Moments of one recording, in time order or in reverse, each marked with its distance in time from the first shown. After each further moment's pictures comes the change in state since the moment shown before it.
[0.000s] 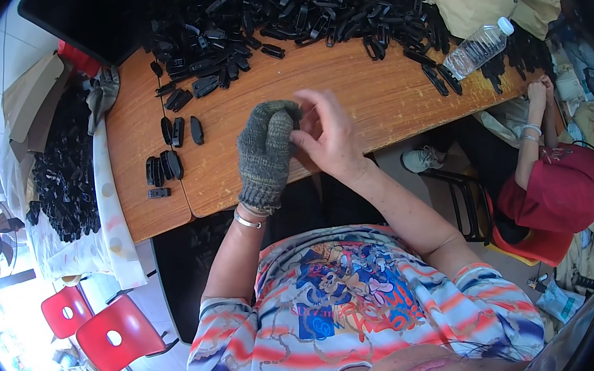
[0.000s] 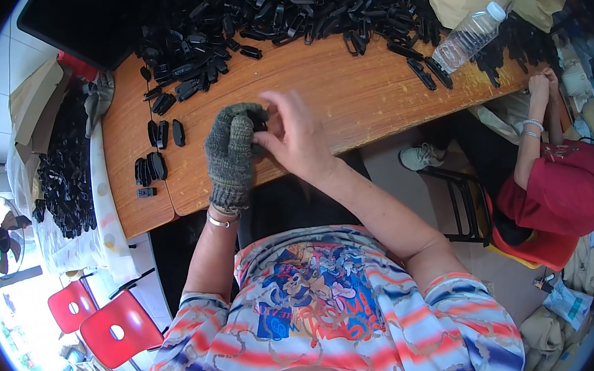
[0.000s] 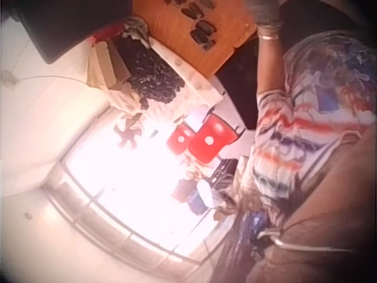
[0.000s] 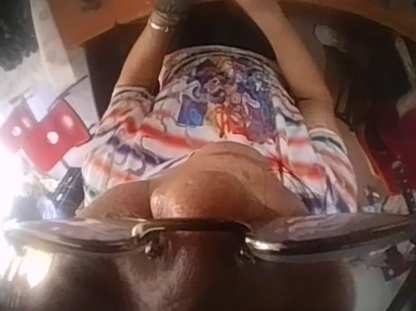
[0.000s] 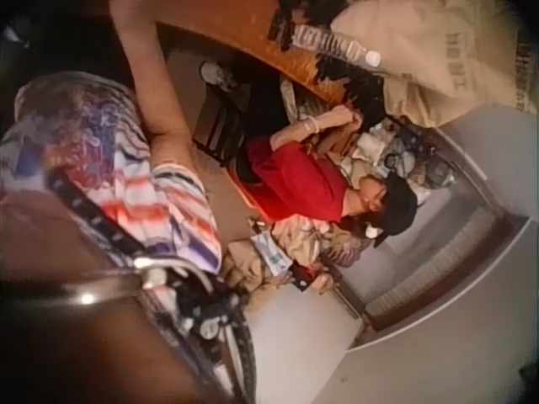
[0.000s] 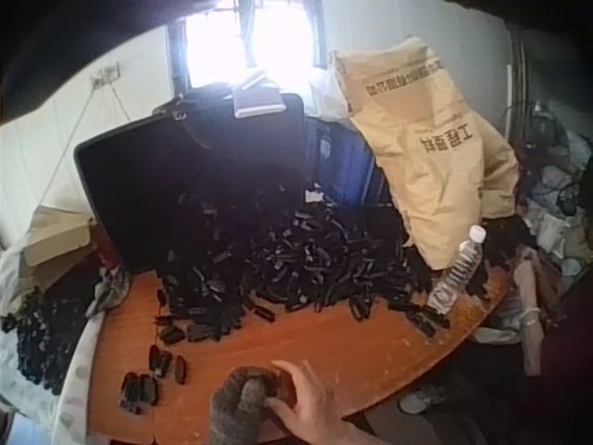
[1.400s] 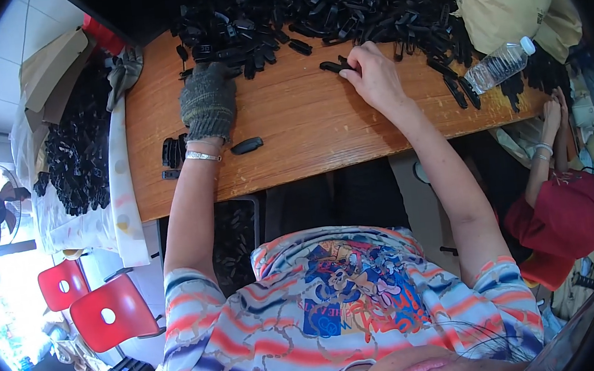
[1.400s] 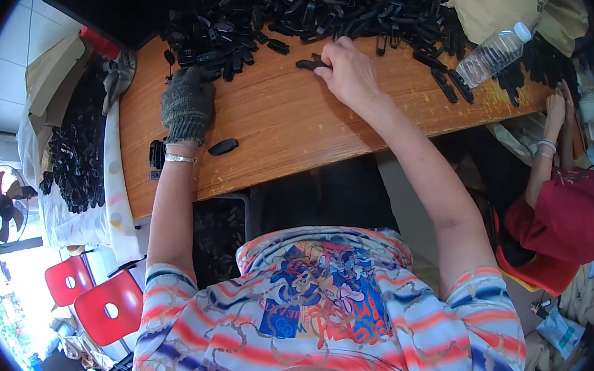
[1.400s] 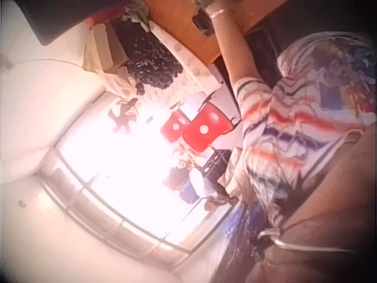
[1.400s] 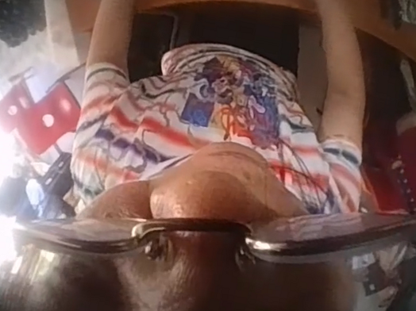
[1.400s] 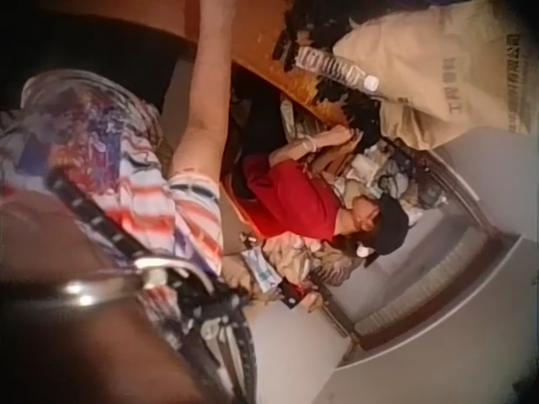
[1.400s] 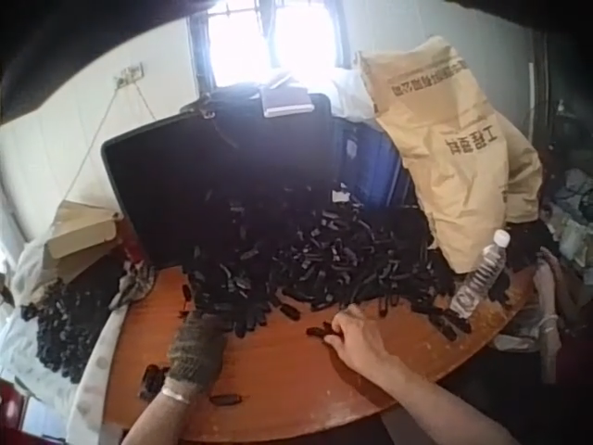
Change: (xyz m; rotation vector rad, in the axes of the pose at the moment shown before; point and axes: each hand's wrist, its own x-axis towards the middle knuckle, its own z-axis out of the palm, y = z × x) left_hand 0.083 0.002 -0.089 1.294 0.129 -0.144; right_hand 0.080 0.066 -0.040 -0.577 -0.183 0.032
